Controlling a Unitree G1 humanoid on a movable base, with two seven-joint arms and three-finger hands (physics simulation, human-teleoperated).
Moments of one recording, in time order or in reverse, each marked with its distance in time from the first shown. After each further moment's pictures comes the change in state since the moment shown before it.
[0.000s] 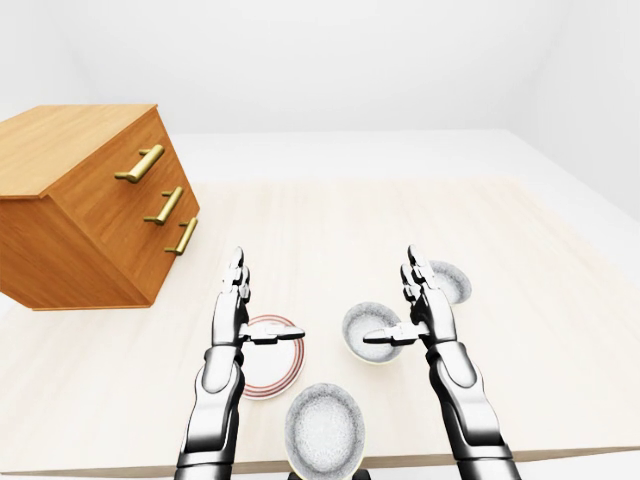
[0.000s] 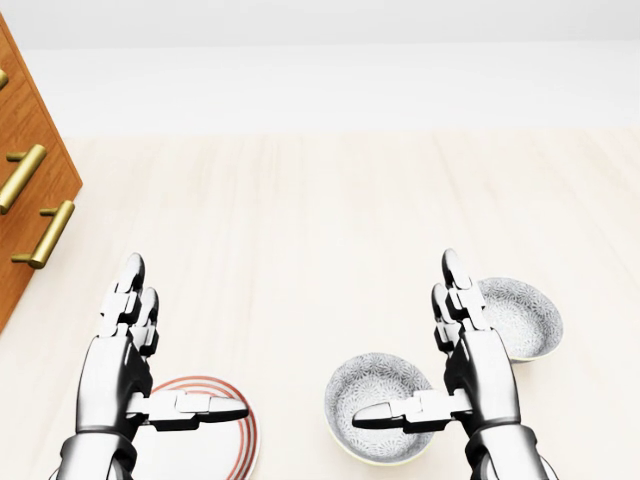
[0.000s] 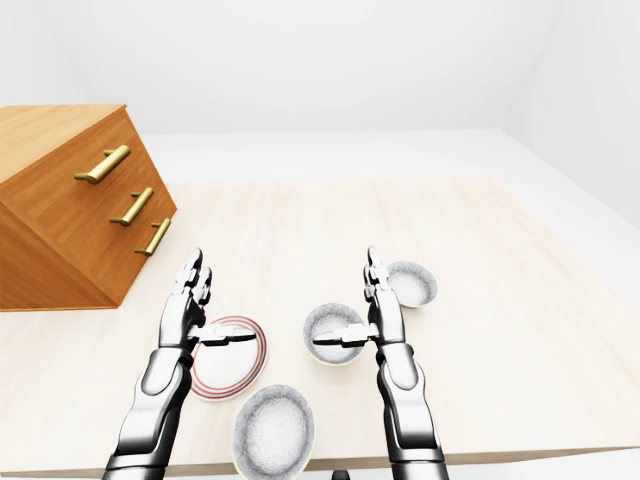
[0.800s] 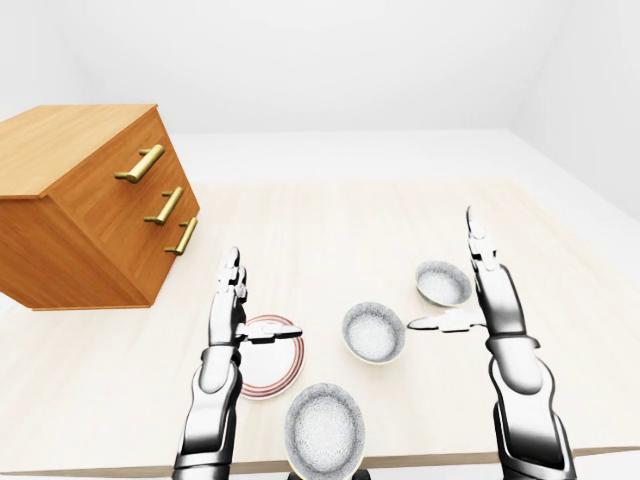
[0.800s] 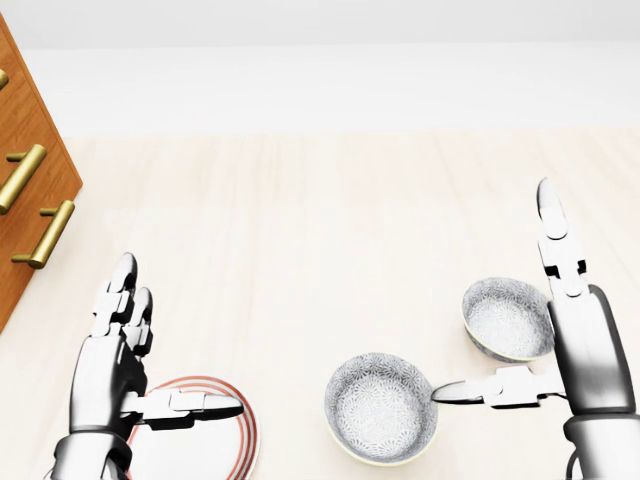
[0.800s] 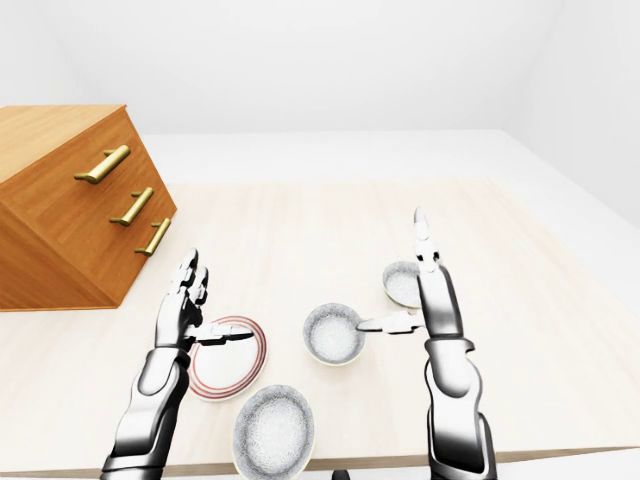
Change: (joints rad) left arm 0.003 0.002 0.011 -0.022 -0.013 0.021 0.006; right arm 0.036 -0.078 -0.159 -0.344 -0.393 0.001 0.040
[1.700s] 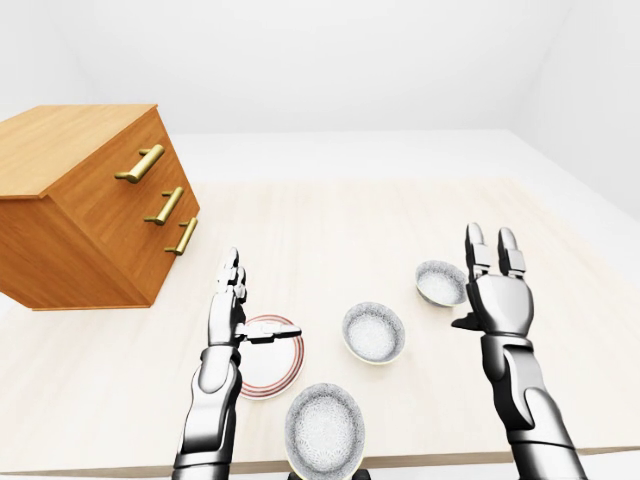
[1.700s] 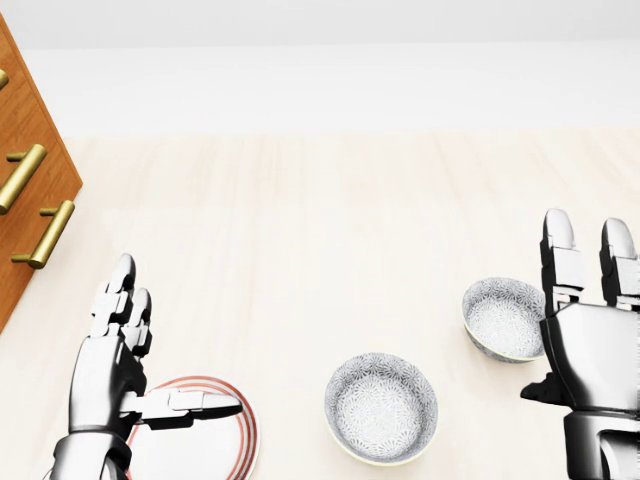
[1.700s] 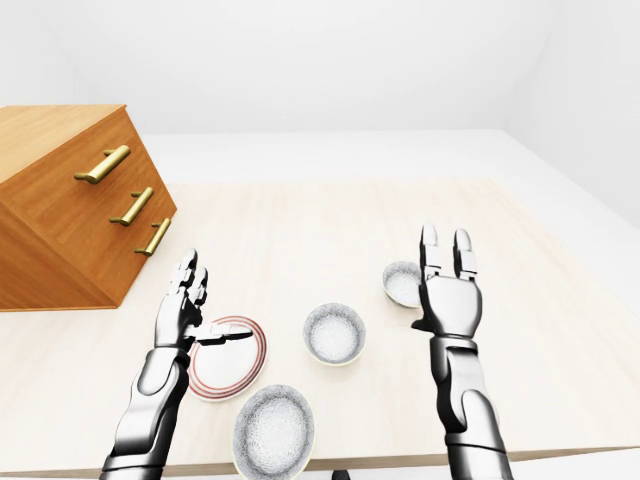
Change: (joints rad) left arm -0.003 0.001 0.004 0.010 -0.010 -0.001 0.004; right arm -0.085 -0.170 -0.004 0.445 -0.788 -0.085 -0.480
